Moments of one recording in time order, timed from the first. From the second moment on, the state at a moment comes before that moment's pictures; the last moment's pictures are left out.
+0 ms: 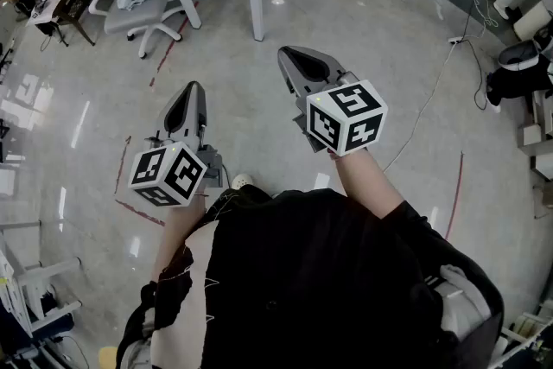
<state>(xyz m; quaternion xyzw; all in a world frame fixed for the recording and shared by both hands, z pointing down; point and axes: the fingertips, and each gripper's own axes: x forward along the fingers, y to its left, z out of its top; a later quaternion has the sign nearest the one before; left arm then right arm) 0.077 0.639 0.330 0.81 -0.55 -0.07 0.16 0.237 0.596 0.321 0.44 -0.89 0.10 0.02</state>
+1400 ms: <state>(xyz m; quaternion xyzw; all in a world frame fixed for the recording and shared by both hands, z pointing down) 0.074 0.600 0.330 0.81 -0.55 -0.08 0.15 0.222 0.554 0.336 0.41 -0.91 0.10 0.03</state>
